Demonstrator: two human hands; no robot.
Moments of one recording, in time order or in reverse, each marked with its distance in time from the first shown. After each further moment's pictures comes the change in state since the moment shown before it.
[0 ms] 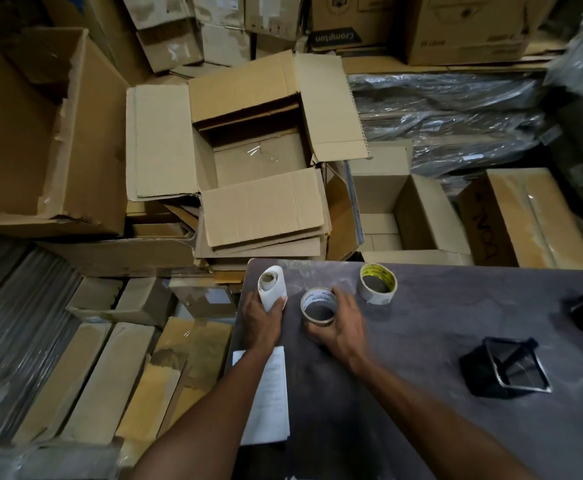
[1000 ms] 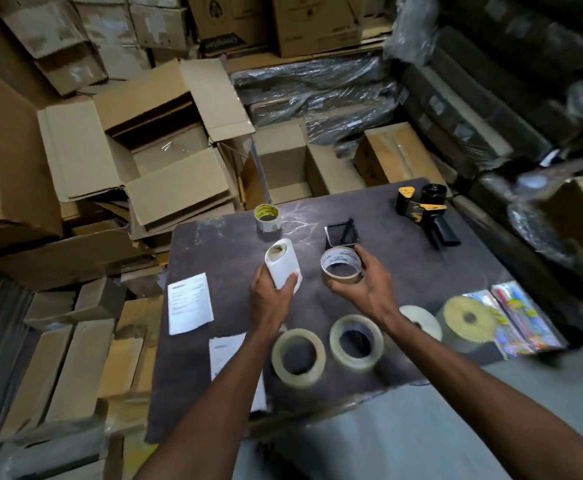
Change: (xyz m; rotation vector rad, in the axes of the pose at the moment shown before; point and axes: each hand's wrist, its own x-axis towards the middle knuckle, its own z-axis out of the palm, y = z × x) left_hand -0.313 0.062 0.008 0.033 -0.283 0.305; right_hand -0.273 0.105 -0.230 0.273 0.360 0.036
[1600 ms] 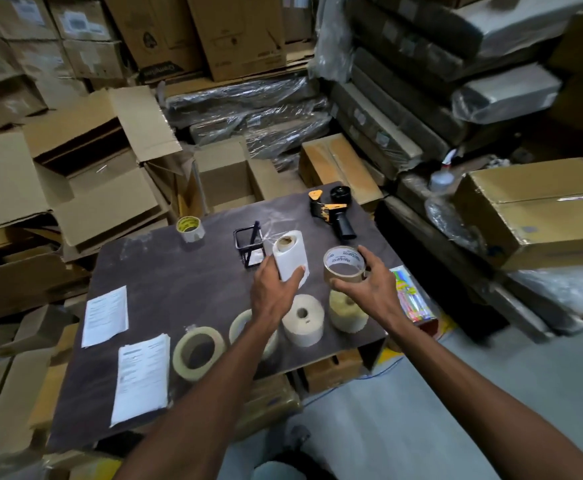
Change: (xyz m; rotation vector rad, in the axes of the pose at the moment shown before) left_hand -0.127 0.129 0.153 0.041 -0.157 0.211; right_hand -0.030 0.102 -0.218 0.015 0.120 0.066
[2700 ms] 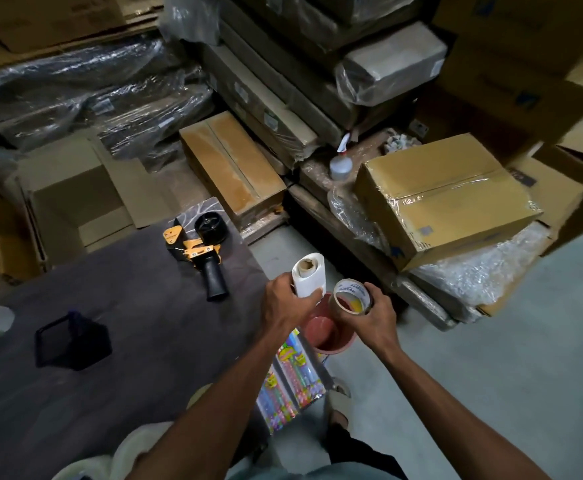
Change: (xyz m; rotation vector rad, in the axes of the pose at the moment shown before) left_hand 0.103 0.112 0.342 0.093 -0.392 -0.086; right_hand 0.167 0.207 -0.179 -0.080 0.218 0.413
